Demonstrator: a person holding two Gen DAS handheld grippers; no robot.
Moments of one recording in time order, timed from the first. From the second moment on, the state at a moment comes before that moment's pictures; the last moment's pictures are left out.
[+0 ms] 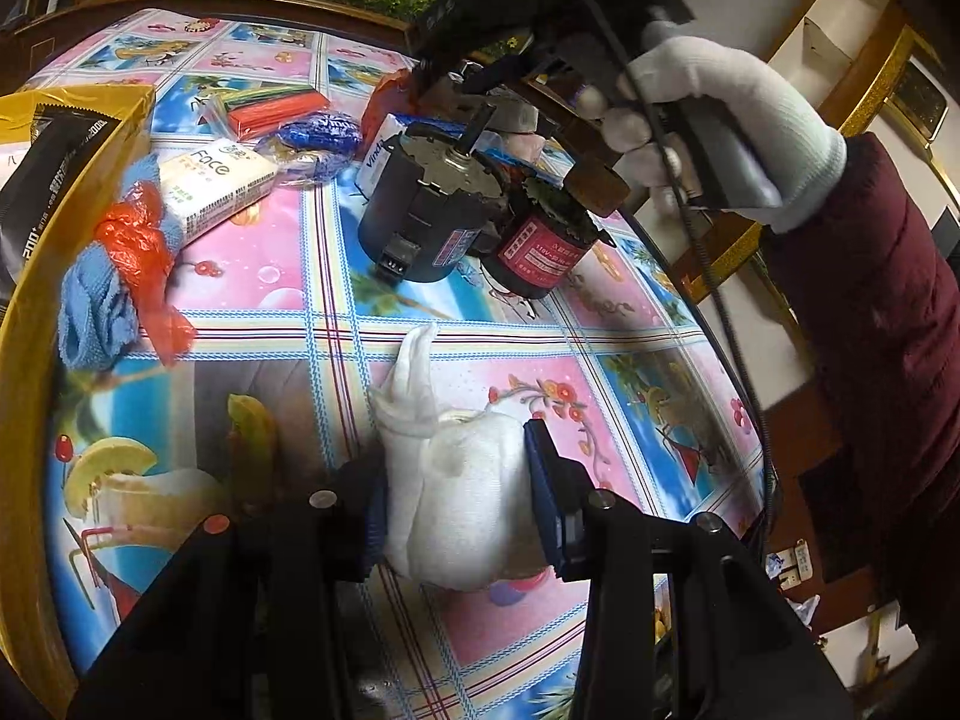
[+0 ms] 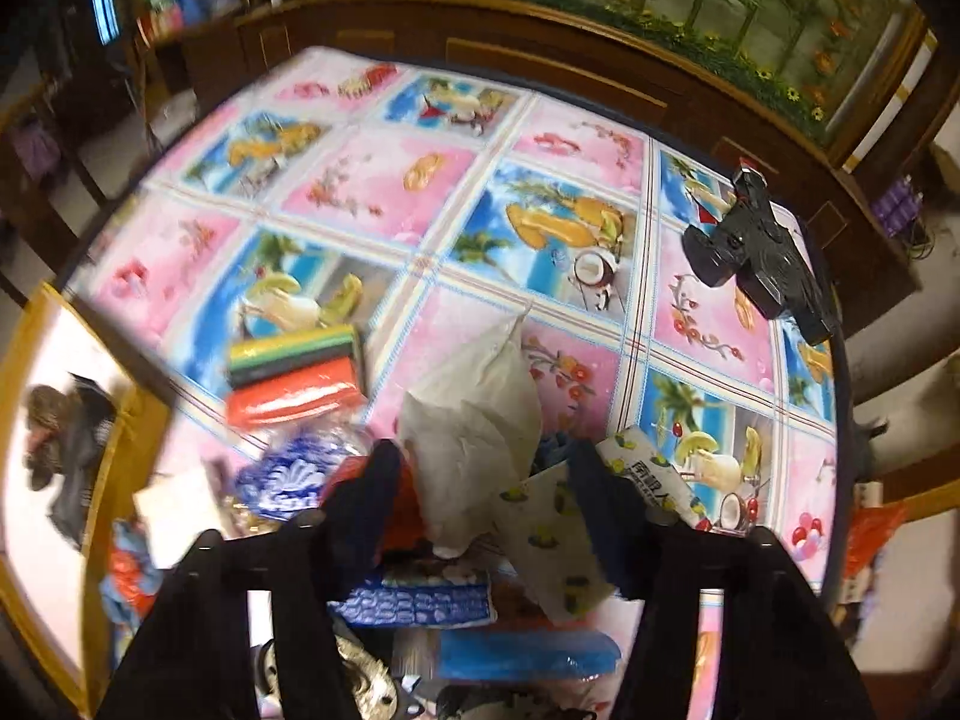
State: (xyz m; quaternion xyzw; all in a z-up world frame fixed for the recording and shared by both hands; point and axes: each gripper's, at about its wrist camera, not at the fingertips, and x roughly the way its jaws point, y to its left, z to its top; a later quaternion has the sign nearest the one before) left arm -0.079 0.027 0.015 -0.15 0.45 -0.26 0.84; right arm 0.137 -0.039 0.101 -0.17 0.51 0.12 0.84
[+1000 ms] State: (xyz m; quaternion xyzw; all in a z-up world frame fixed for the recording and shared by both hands) left arm -0.103 0.081 0.042 -0.25 0.42 -0.26 0.83; right arm -0.061 -0.160 0.220 -0.02 0.39 0.20 0.90
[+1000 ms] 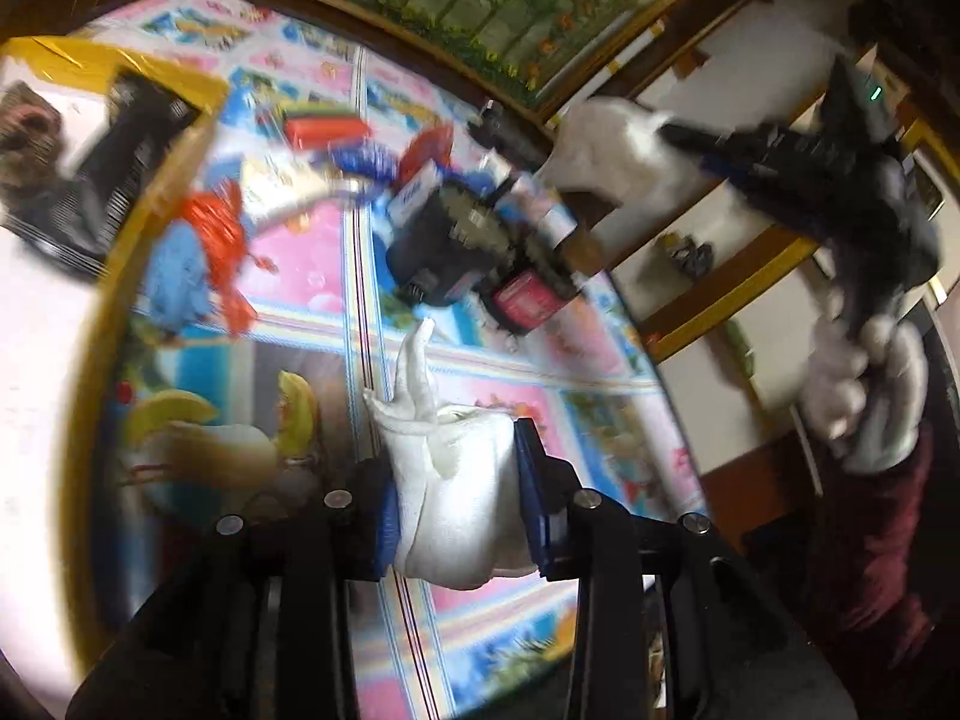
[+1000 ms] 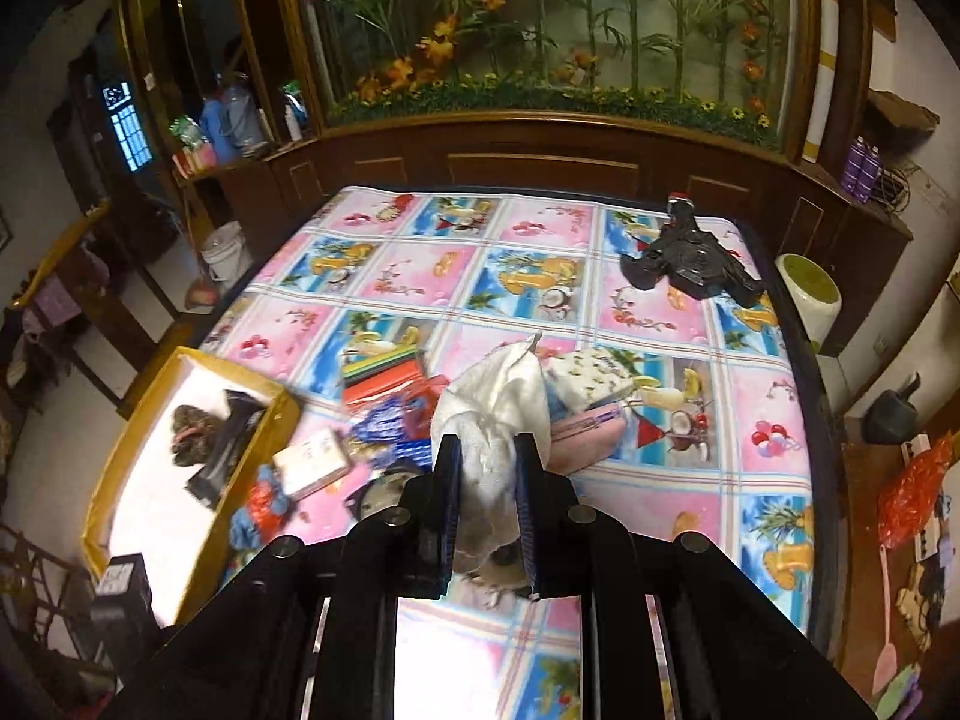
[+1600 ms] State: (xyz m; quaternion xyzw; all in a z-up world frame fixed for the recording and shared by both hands) left arm -0.121 0.271 0.035 -0.24 0.41 -0.01 0.88; right arm -0.067 0.005 0.212 -0.06 0.41 0.35 0.84
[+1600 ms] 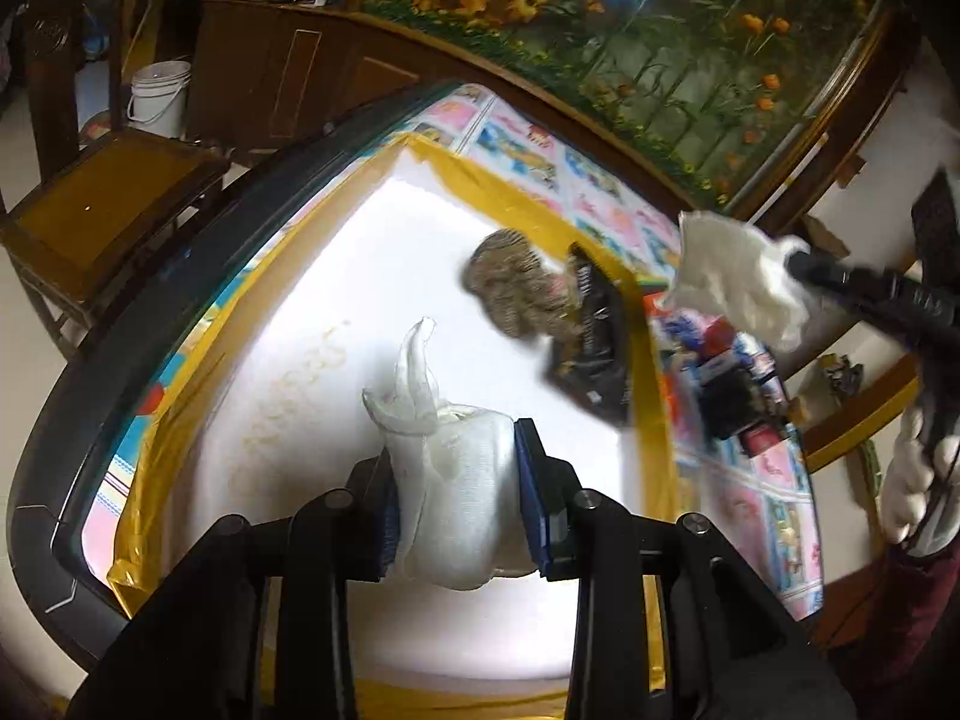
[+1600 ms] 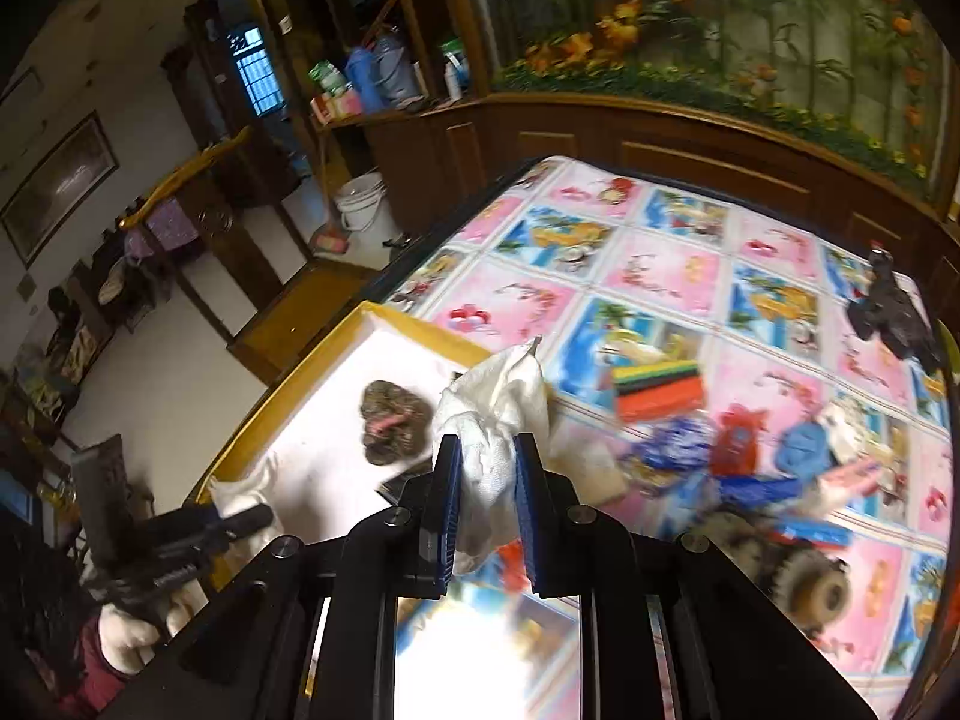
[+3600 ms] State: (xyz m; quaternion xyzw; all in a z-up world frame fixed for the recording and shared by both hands) left arm -0.148 0.092 0.068 -0.11 0.44 -0.11 0.88; right arm -0.050 -0.259 0.077 0.16 0.37 0.10 0.91
